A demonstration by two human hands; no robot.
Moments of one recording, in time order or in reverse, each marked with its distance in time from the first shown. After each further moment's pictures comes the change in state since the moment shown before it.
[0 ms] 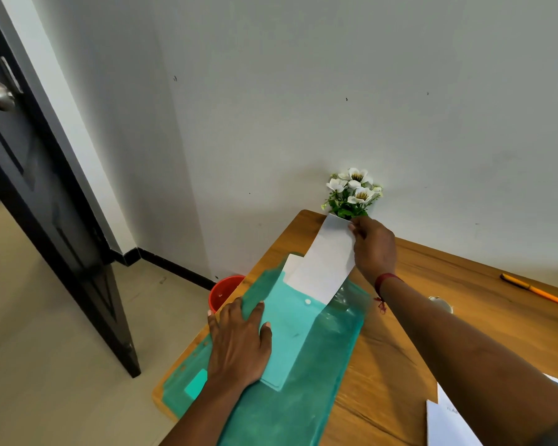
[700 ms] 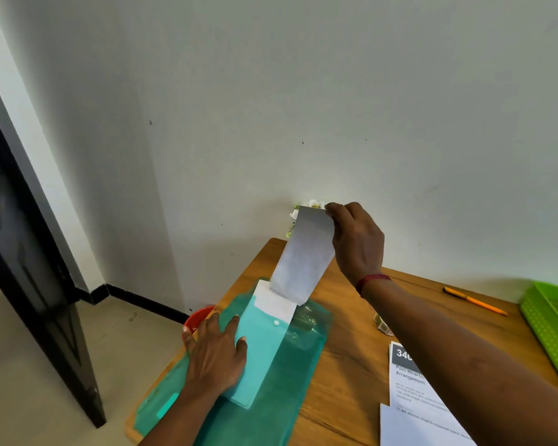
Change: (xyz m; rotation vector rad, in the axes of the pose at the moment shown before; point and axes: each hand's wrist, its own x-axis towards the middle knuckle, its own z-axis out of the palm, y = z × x) left_hand 0.005 0.019 -0.036 0.049 -0.040 0.034; right_hand 0.006 -0.064 -0.103 -0.261 0.327 -0.455
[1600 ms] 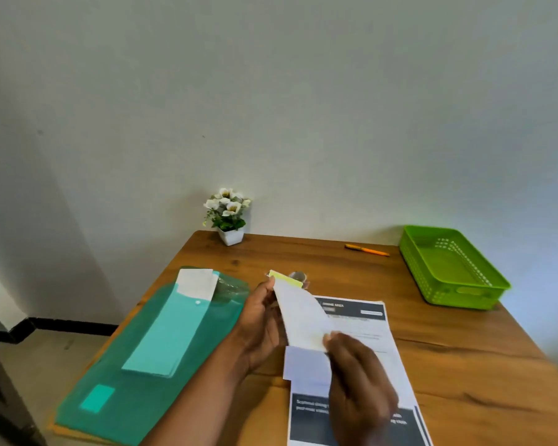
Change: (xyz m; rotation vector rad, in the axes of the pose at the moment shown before) left_hand -0.094 0.206 -0.060 -1.906 -0.944 -0.107; right_hand -0.263 -0.014 -0.203 0.160 0.332 0.280
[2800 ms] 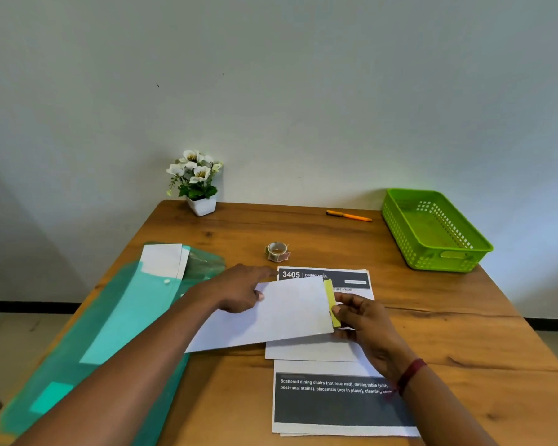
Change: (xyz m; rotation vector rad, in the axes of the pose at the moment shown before) left_hand 0.061 0.036 -0.030 1.892 -0.200 0.090; right_hand 0.027 0.124 0.003 0.607 -0.575 1.360
